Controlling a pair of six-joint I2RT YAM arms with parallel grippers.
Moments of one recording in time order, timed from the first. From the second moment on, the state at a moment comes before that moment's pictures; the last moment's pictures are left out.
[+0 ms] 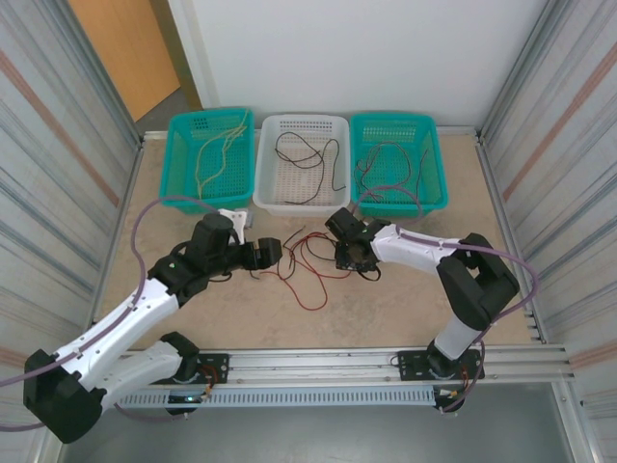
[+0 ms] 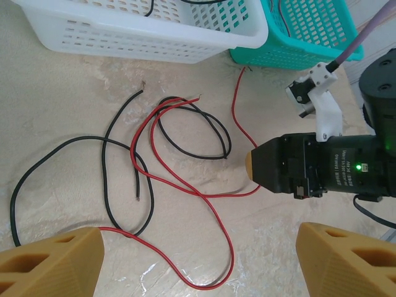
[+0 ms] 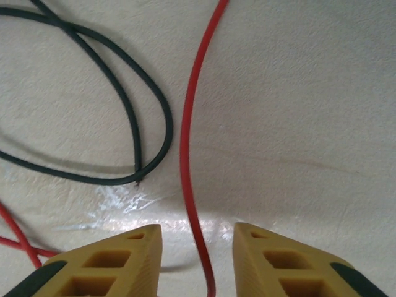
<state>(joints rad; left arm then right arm) -0.61 0.93 0.72 -0.43 0.17 -0.57 0.73 1.66 0.98 -0.61 0.13 0.81</state>
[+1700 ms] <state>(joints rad) -0.62 0.95 0.72 -0.32 0.31 -0.59 1.05 1.07 1.36 -0.63 0.45 0.47</state>
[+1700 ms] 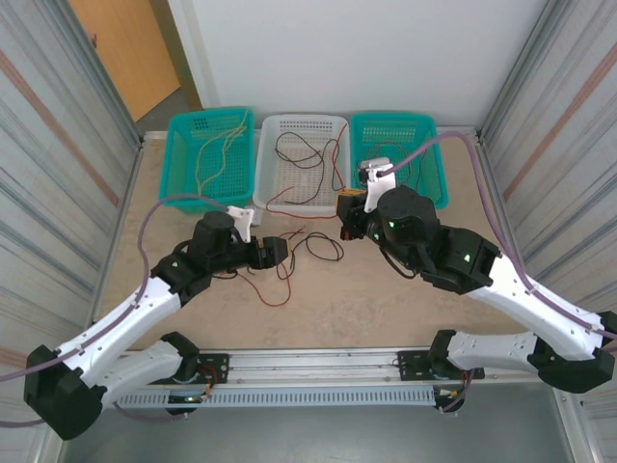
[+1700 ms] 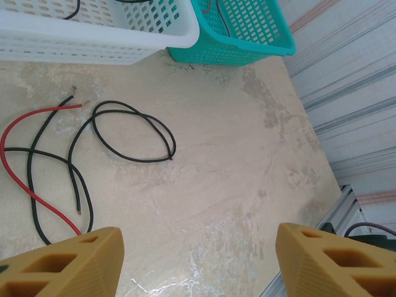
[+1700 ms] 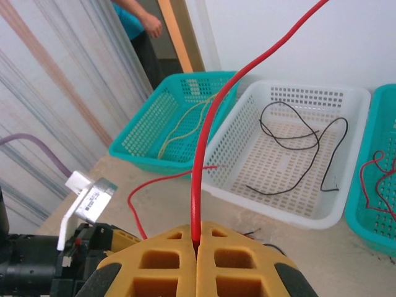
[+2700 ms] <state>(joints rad) -0.62 0.91 0.72 -0.44 0.22 -0.57 0.13 1.63 1.68 -0.80 0.13 0.52</state>
